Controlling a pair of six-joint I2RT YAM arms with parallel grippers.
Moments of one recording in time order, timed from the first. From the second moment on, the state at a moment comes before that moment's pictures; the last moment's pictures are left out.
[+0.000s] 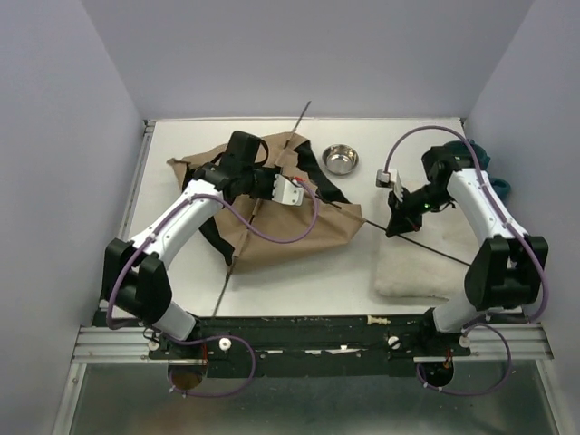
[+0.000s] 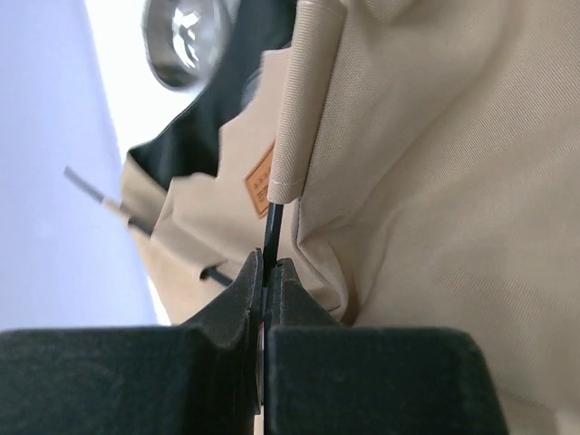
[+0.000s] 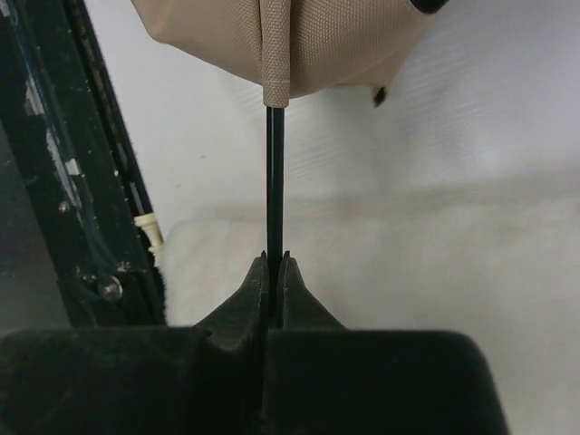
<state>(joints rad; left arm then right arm) -0.44 1.56 1.34 -0.61 0.48 1.33 0.05 1.64 1.37 -1.32 -0.76 -1.14</state>
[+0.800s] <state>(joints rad) -0.60 1.72 1.27 0.16 0.51 1.30 -0.03 1.13 1.05 -1.18 -0.63 -0.70</state>
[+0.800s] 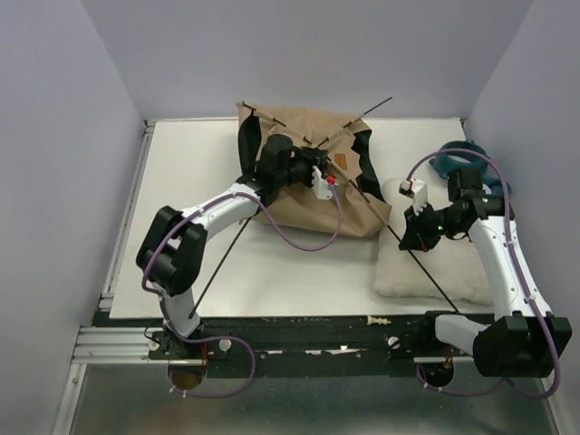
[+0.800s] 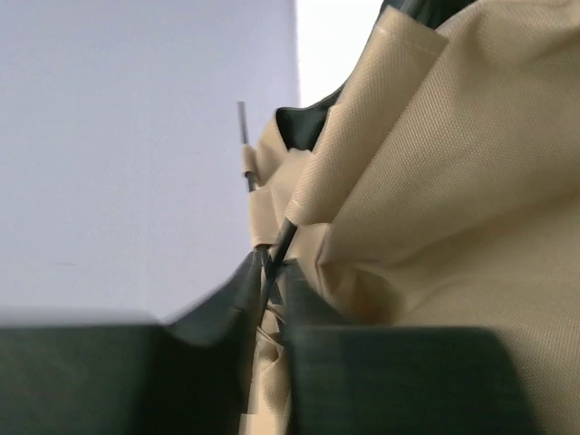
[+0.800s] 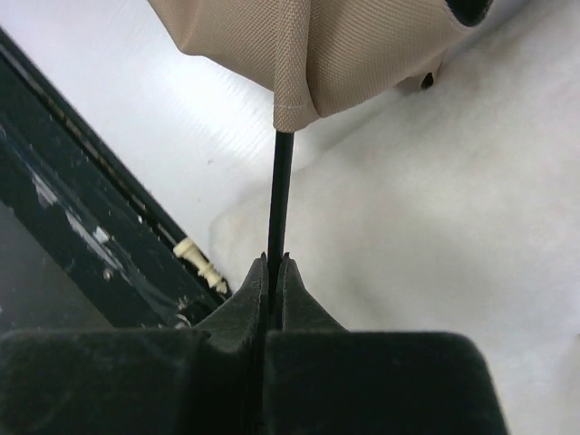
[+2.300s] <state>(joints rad) -0.32 1.00 0.90 -0.39 0.99 -0.37 0.35 1.51 0.96 -0.11 -1.15 0.64</state>
